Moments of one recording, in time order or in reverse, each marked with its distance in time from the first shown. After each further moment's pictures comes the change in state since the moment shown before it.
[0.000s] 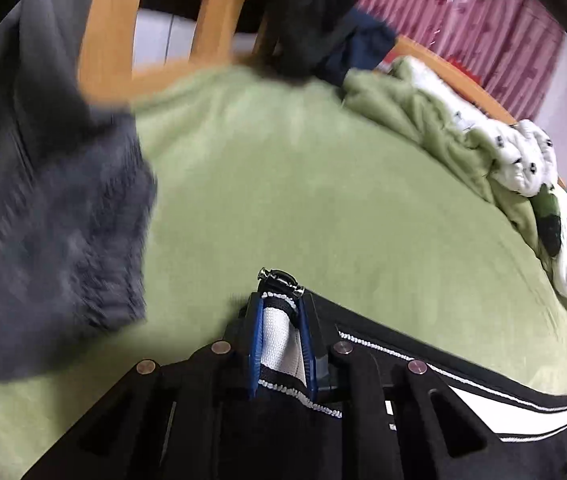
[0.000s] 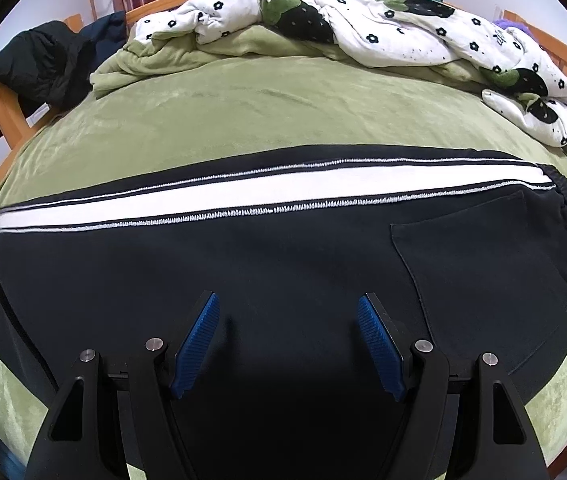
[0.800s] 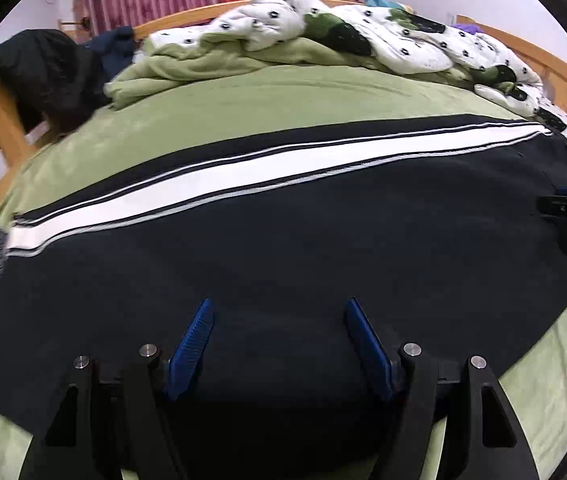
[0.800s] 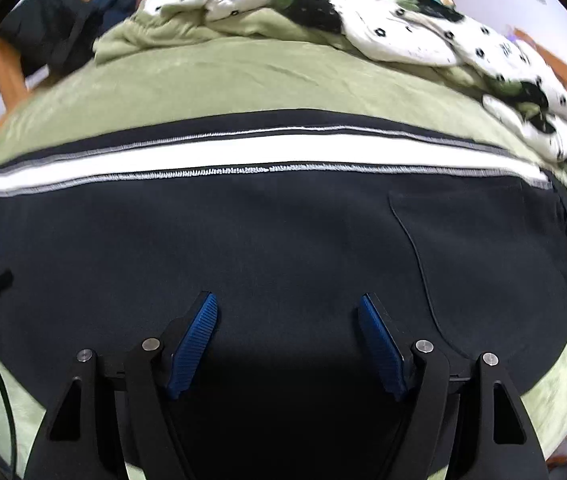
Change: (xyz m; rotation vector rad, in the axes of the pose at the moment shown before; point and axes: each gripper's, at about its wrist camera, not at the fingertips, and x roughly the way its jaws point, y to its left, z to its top) left arm -0.106 -0.171 -0.216 0.726 0.042 -0.140; right arm 0.005 0.002 -0.032 -0.067 0.031 -0.049
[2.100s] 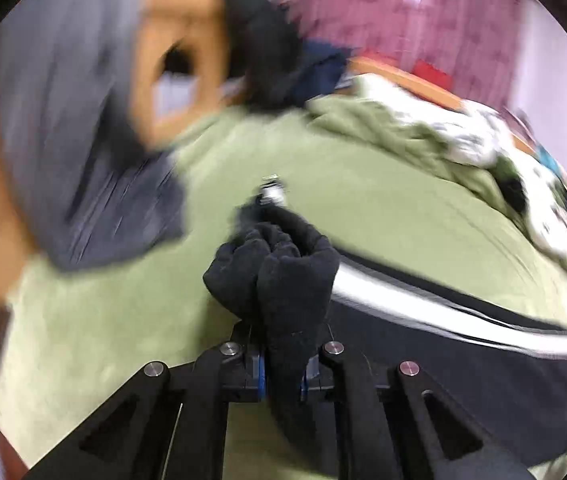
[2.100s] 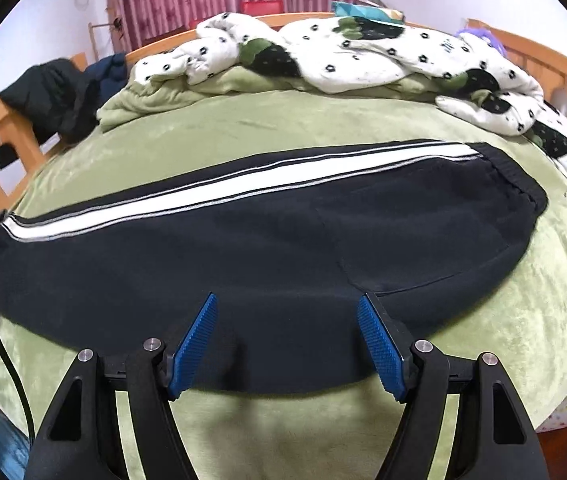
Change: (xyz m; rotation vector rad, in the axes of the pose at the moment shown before) left arm -0.088 0.138 0.022 -0.516 -0.156 0.253; right arm -0.080 -0.066 -0.043 0.165 -0.176 0.062
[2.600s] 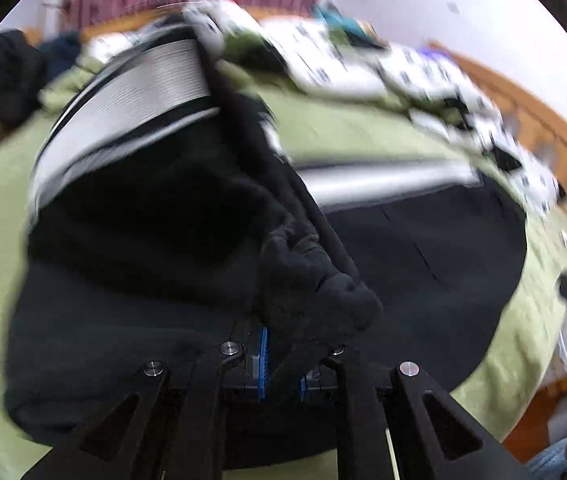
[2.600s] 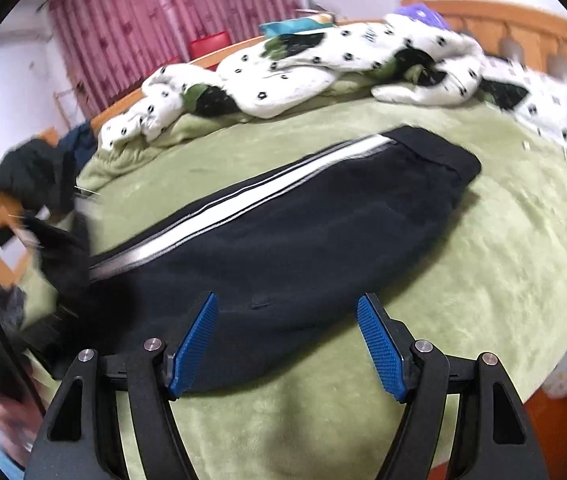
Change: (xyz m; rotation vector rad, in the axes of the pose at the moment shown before) left arm -0.006 -0.332 -0.147 0.421 0.232 -0.445; right arm -0.035 -0.105 -0.001 0.251 -0.070 0.058
